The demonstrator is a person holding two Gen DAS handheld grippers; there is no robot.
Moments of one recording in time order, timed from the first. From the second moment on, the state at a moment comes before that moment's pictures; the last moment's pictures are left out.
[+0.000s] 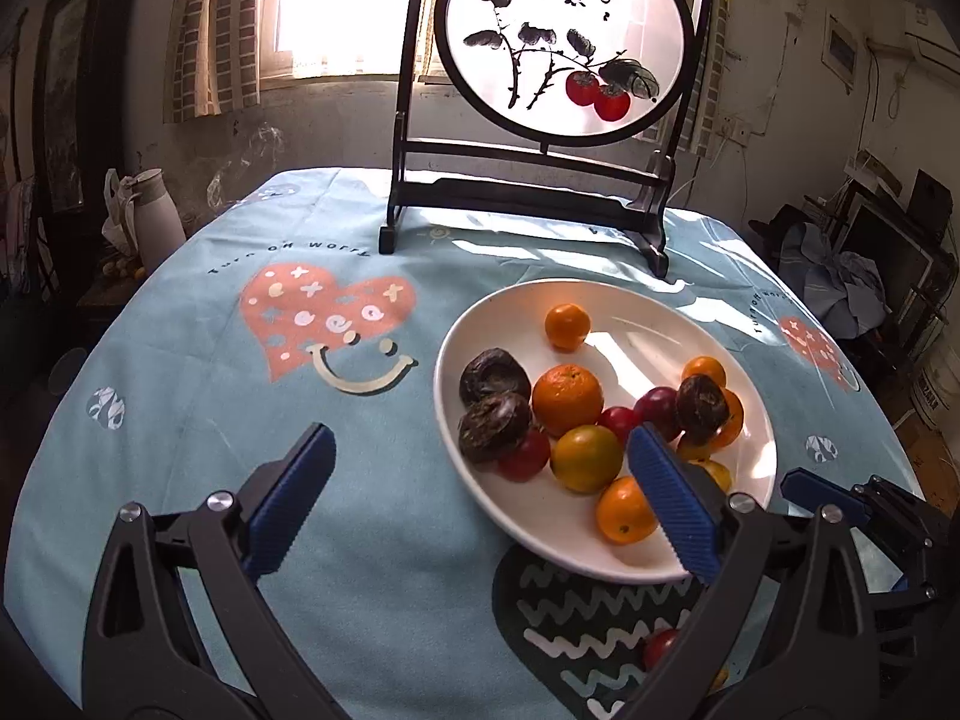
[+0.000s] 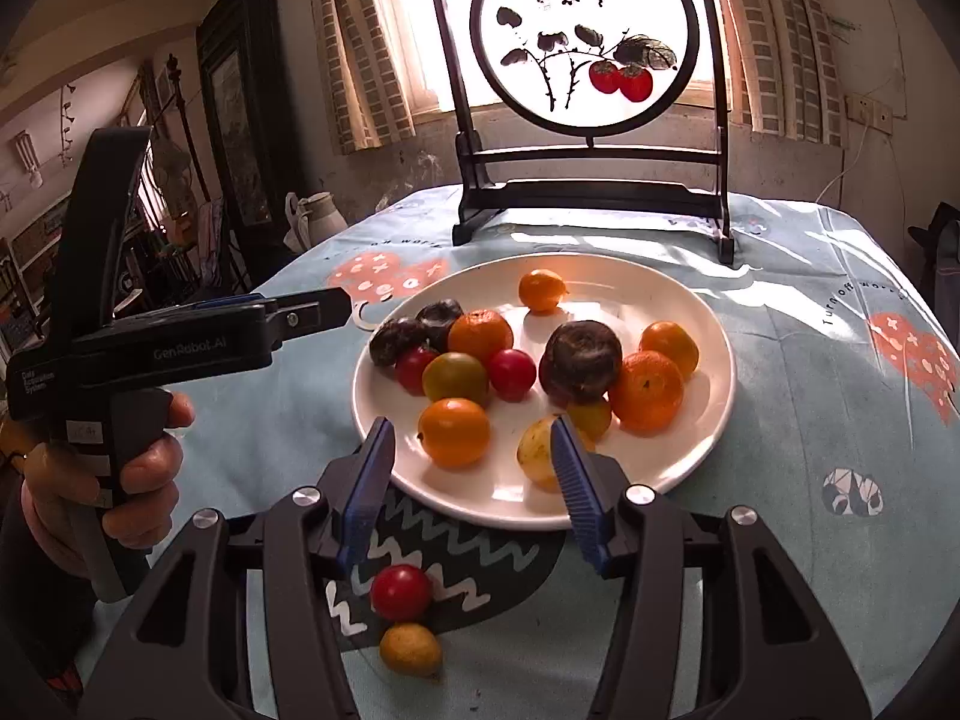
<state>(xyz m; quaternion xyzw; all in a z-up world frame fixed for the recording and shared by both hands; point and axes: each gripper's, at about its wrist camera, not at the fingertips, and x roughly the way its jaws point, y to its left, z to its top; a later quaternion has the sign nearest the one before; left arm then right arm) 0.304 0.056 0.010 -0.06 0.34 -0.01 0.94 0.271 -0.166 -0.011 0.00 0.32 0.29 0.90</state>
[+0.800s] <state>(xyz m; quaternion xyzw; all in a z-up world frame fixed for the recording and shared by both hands) 0.279 0.051 -0.022 -0.01 0.38 0.01 0.93 0.227 -0.147 -0.057 -0.11 0.40 0.29 0.86</state>
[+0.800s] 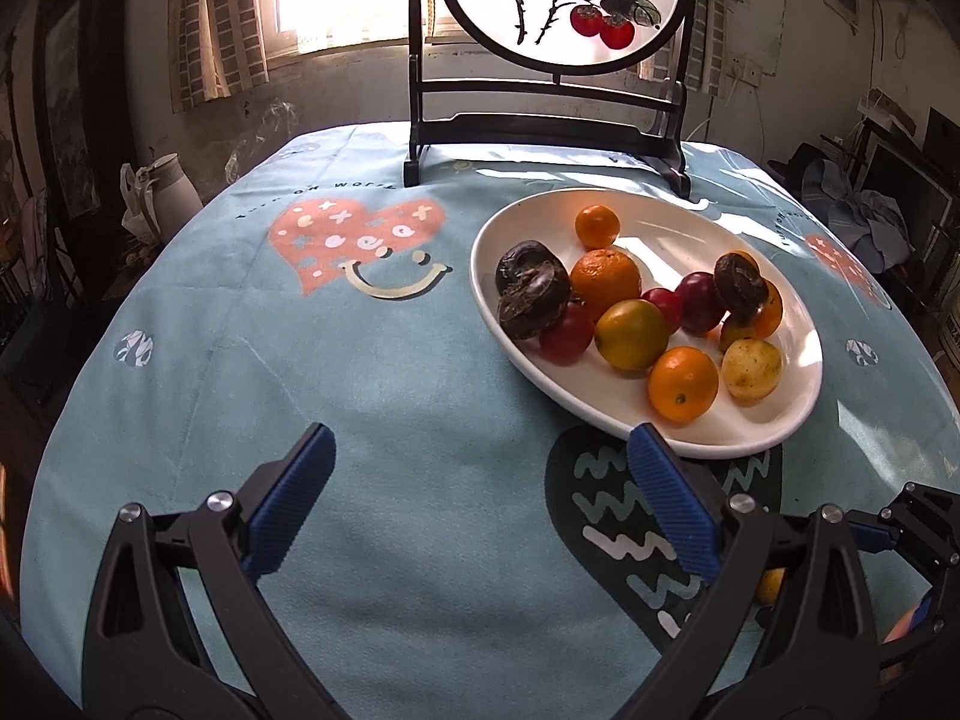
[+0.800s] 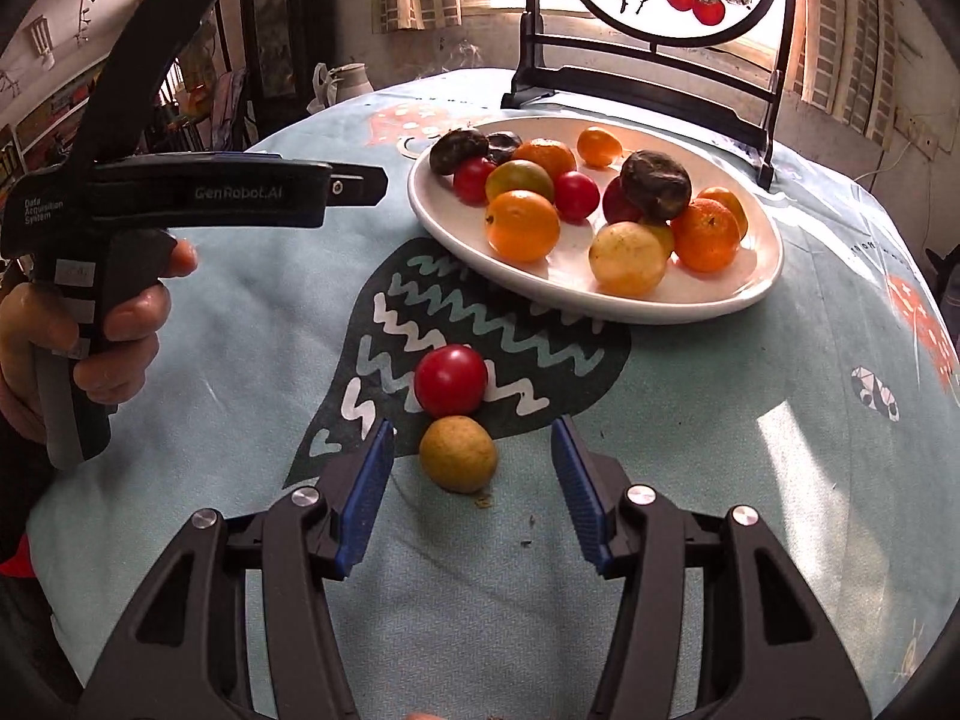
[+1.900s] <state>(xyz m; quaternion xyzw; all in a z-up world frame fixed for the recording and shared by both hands) 0.269 0.029 -0.024 0.00 0.39 -0.09 0.92 0.240 -0.187 -0.038 -0.02 0.38 0.24 0.89</state>
